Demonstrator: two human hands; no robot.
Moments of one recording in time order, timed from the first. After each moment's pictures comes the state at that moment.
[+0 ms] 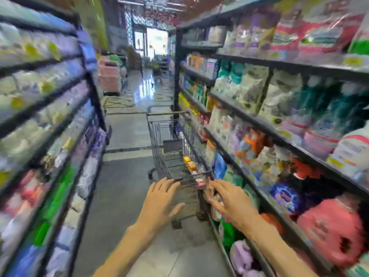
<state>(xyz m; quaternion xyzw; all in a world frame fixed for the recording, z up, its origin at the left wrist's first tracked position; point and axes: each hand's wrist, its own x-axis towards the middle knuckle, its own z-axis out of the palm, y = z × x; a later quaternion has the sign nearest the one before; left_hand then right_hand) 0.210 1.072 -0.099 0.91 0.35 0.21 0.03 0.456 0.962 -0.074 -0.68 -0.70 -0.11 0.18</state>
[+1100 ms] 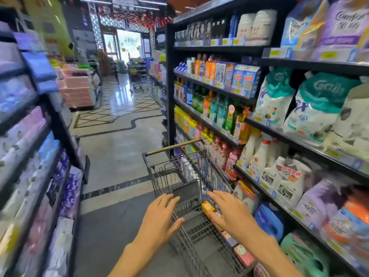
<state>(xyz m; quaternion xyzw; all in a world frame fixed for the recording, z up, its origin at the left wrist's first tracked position) 0.276 1.734 -0.111 0.94 0.31 0.10 0.08 0.496 1.592 -0.086 -0.78 -0.62 -0.03 0.13</state>
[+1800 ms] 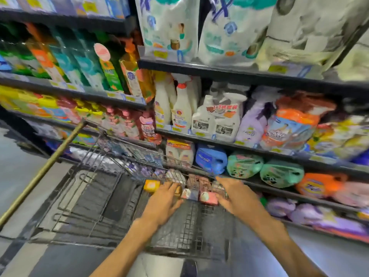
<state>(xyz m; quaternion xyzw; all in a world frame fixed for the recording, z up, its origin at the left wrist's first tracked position) 0.579 1.887 -0.251 0.97 -0.08 -0.15 0.18 0.602 1.626 -0.210 -0.97 -0.18 0.10 0.13</state>
